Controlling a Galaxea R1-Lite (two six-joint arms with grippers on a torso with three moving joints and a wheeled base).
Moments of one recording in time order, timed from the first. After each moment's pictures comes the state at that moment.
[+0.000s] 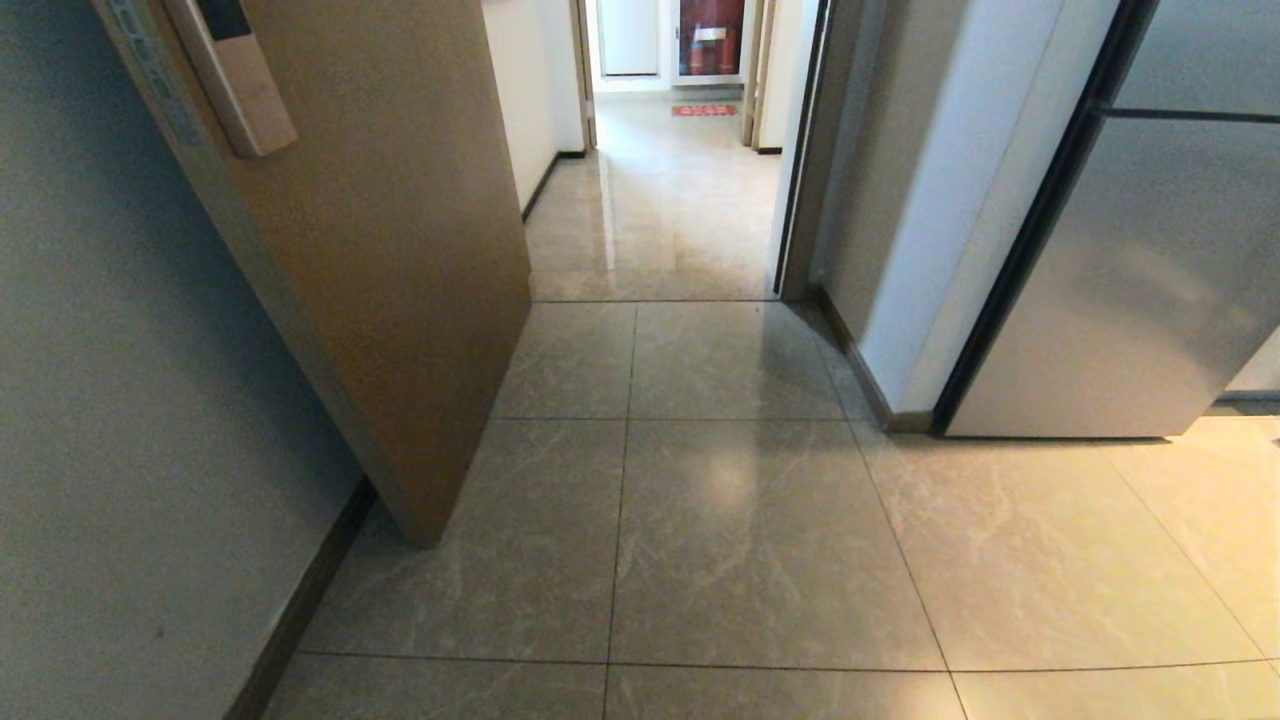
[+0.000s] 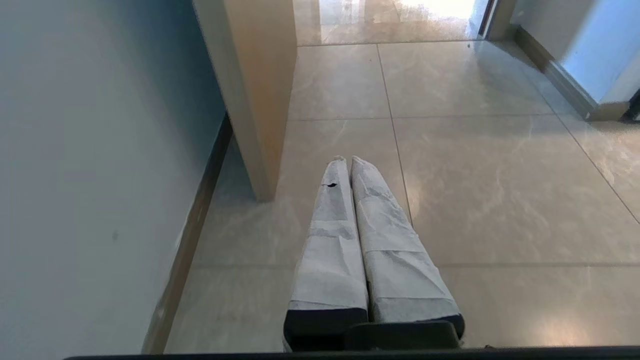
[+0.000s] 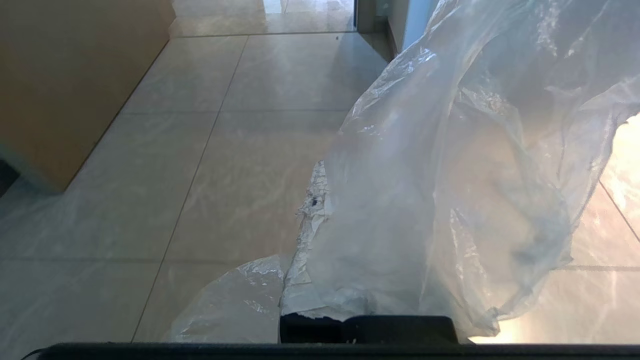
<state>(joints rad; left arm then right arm) 0.00 0.00 0.00 0.00 0.00 0.01 0.00 0.00 0.00 -0.01 -0.01 0.01</state>
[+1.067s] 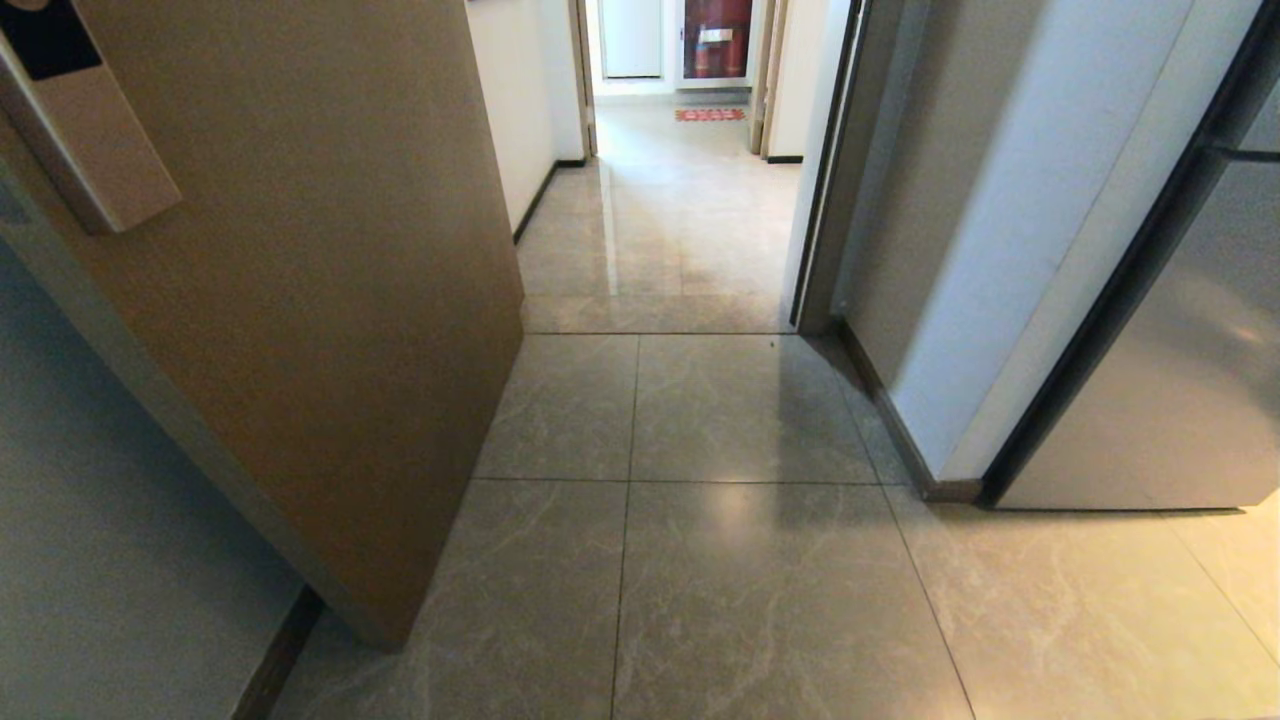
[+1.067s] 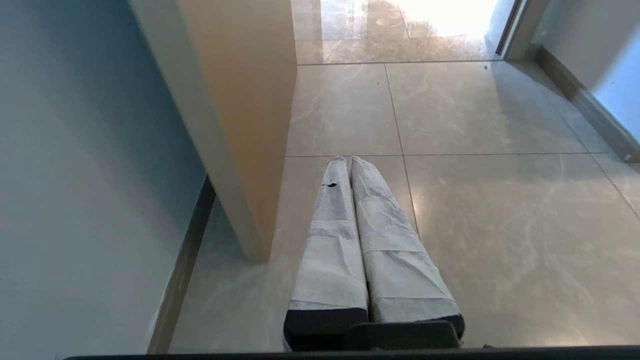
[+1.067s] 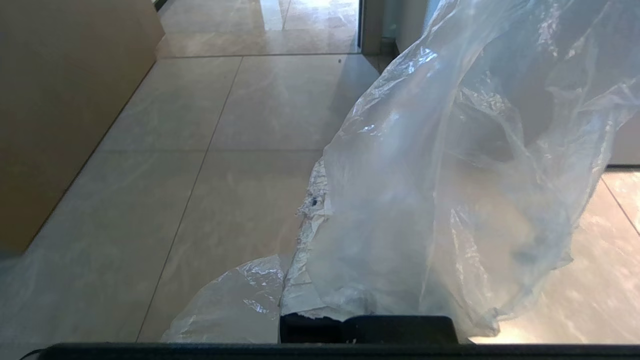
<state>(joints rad) 0.00 0.00 0.00 0.00 0.00 0.01 0.00 0.00 0.00 -0.01 -0.01 0.01</state>
